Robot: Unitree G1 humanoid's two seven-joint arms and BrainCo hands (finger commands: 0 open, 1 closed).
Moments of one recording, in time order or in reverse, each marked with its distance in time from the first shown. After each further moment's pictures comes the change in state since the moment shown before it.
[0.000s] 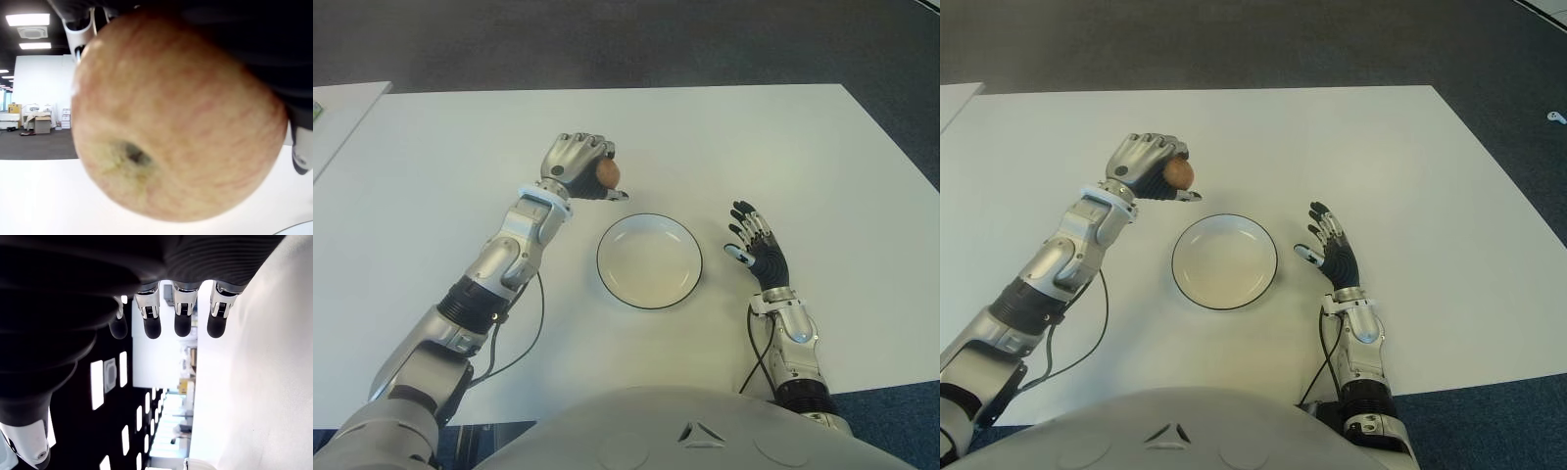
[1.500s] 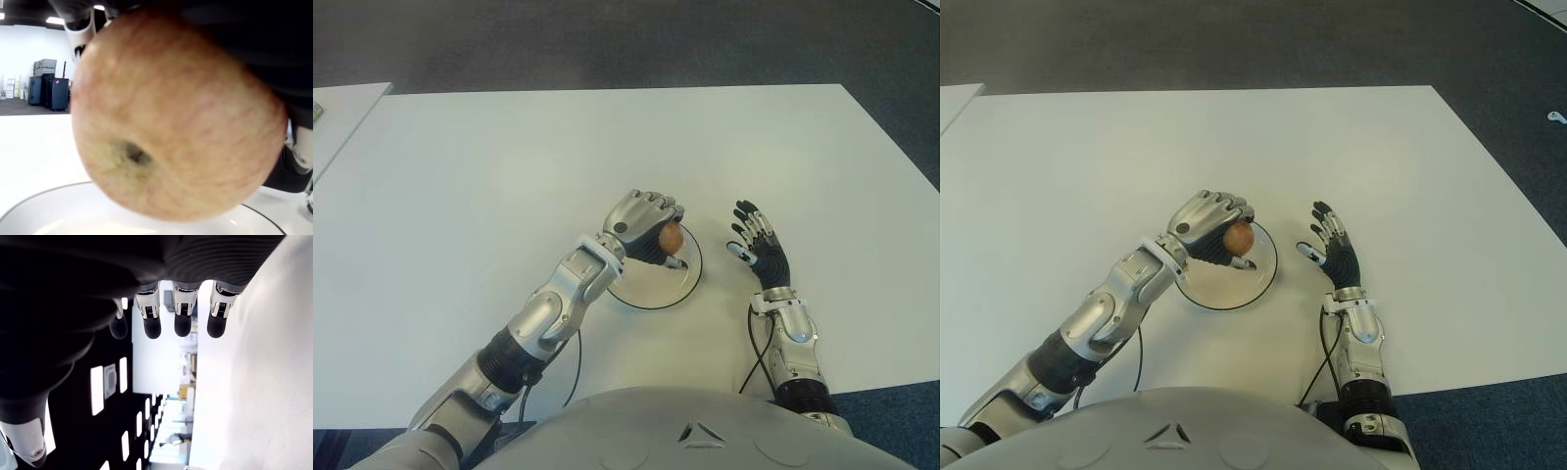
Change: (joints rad) left arm 0.205 -0.172 -0.162 -0.223 0.140 -0.062 -0.185; right arm 0.001 0.000 0.006 0.001 -0.010 0.000 -0.035
